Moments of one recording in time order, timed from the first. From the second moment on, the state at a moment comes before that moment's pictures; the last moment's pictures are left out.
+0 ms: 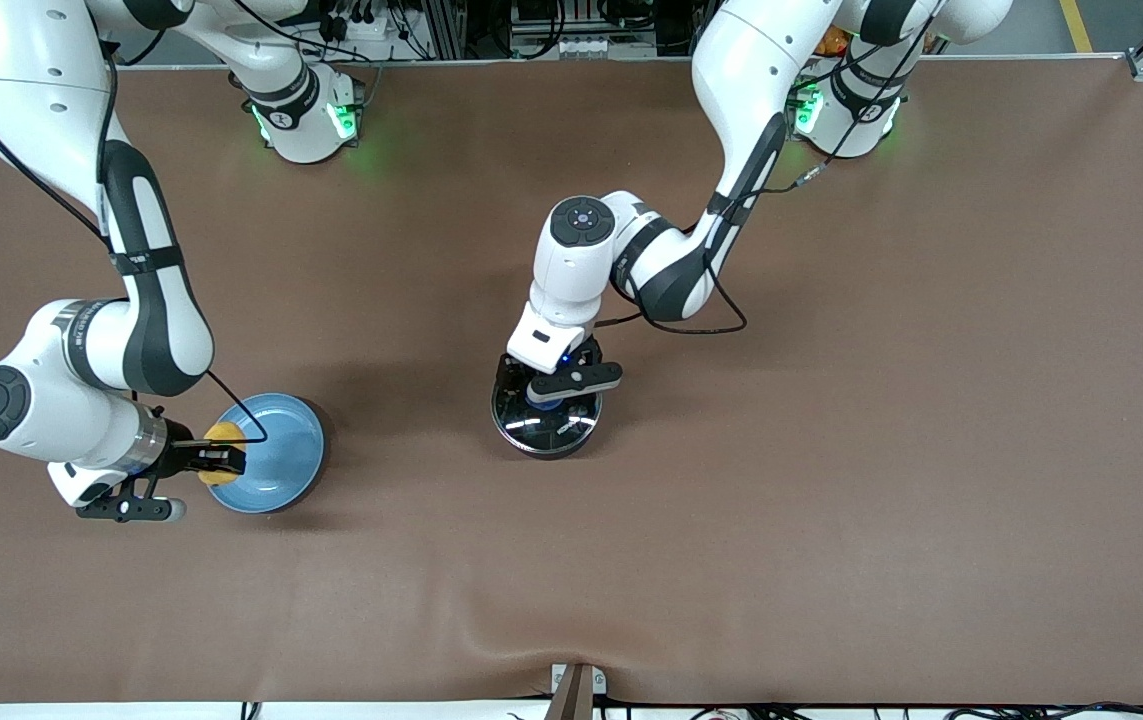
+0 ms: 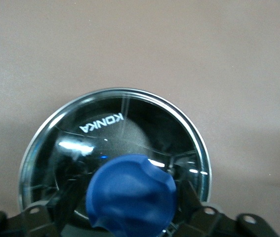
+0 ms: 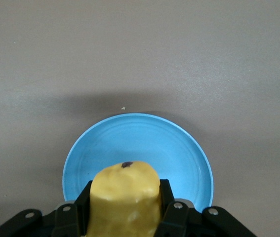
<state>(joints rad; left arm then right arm) -0.87 0.78 0.08 -1.41 0.01 2.52 -1.12 0.10 0.58 -0.13 -1.61 0.18 2.18 -0.07</state>
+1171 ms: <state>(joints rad) -0.86 0.74 0.13 -1.29 -0.01 2.23 -1.07 0.20 0.58 -0.12 -1.50 0.22 2.03 0.16</state>
